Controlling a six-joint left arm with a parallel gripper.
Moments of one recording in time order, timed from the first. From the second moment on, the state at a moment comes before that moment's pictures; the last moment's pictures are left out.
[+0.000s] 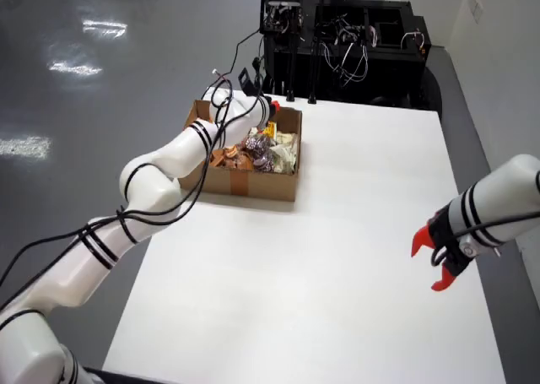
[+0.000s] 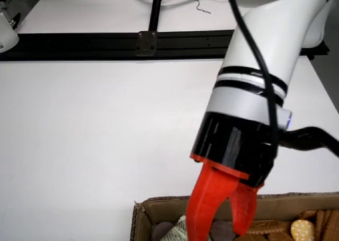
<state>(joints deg) -31.9 74.9 12.3 13.1 33.1 15.7</state>
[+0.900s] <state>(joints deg) -40.5 88.0 -16.5 13.3 61.3 17.1</state>
